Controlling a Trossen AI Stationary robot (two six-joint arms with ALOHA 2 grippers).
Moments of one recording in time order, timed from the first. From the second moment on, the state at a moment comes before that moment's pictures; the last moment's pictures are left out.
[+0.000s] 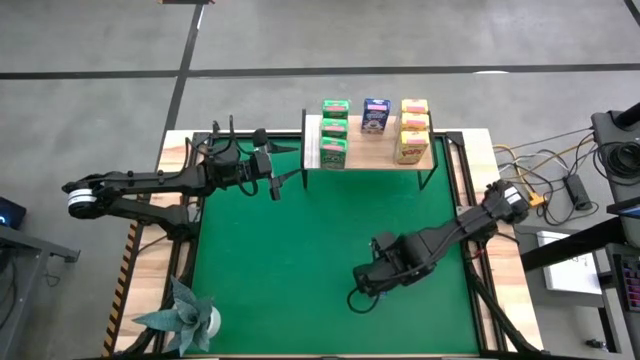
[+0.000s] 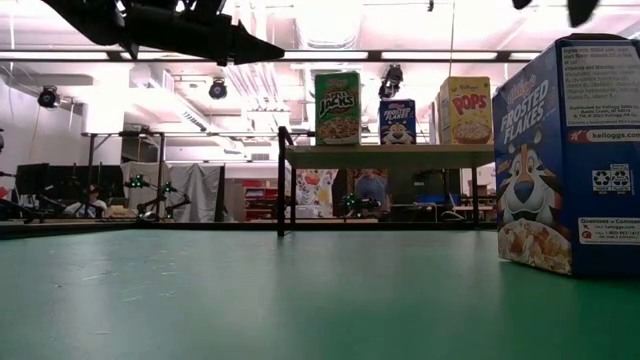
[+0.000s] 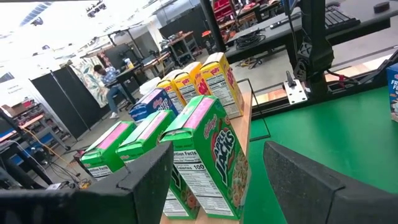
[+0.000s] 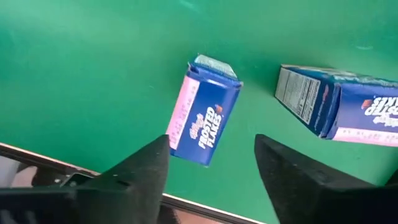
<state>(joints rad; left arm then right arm) 0.31 1.11 0.66 0.43 0.01 0.45 0.48 1.79 1.74 -1.38 0.00 1.76</state>
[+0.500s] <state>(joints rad) 0.31 1.11 0.66 0.43 0.01 0.45 0.49 1.79 1.60 -1.22 0.00 1.77</state>
